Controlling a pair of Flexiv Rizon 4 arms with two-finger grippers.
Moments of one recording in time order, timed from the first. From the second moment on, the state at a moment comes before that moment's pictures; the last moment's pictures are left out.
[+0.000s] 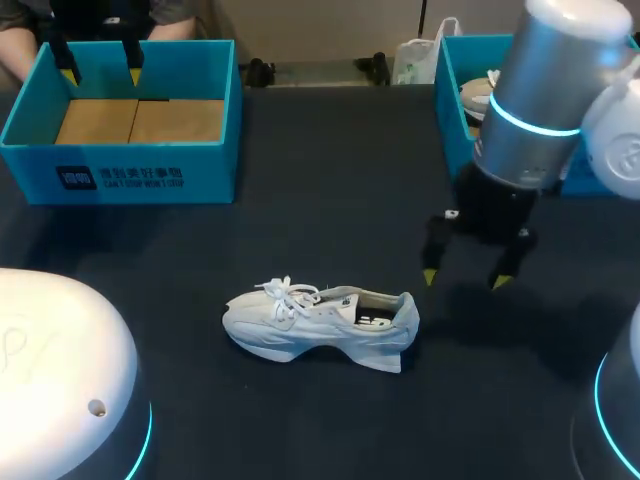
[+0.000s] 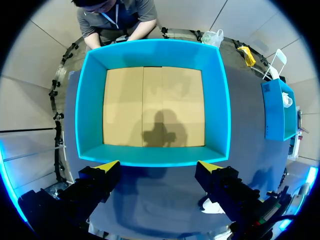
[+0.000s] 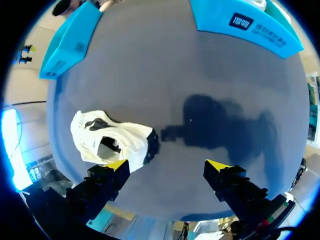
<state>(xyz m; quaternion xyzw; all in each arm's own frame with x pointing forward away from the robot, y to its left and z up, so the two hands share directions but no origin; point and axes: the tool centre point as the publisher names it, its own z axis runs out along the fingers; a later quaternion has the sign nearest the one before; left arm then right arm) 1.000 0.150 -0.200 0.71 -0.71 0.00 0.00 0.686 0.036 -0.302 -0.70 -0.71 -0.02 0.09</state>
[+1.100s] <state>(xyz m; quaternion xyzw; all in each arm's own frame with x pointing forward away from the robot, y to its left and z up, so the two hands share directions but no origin) 1.000 0.150 -0.200 0.71 -0.71 0.00 0.00 0.677 -0.008 -0.304 -0.31 -0.90 -0.30 0.11</state>
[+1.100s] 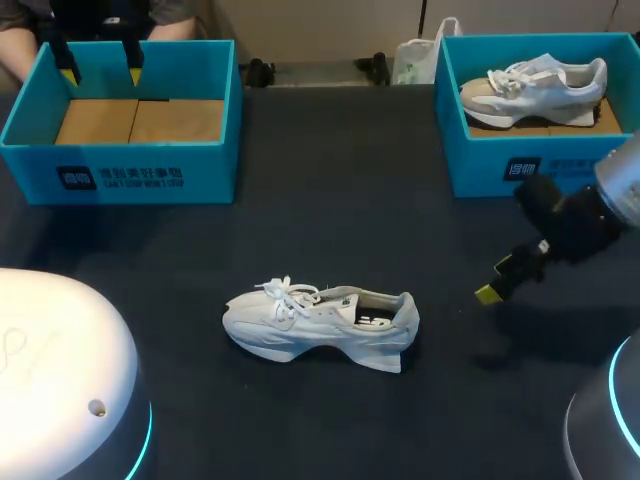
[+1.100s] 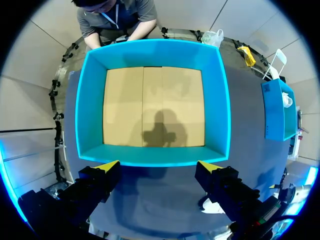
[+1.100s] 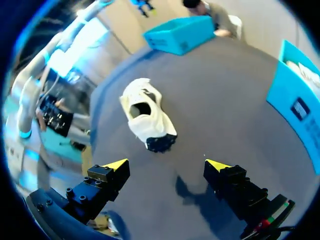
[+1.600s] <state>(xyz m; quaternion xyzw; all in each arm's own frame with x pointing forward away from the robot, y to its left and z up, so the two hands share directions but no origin) 1.000 0.150 -0.200 0.71 -0.71 0.00 0.00 0.679 -0.032 -0.335 -0.18 -0.91 -0.36 0.03</state>
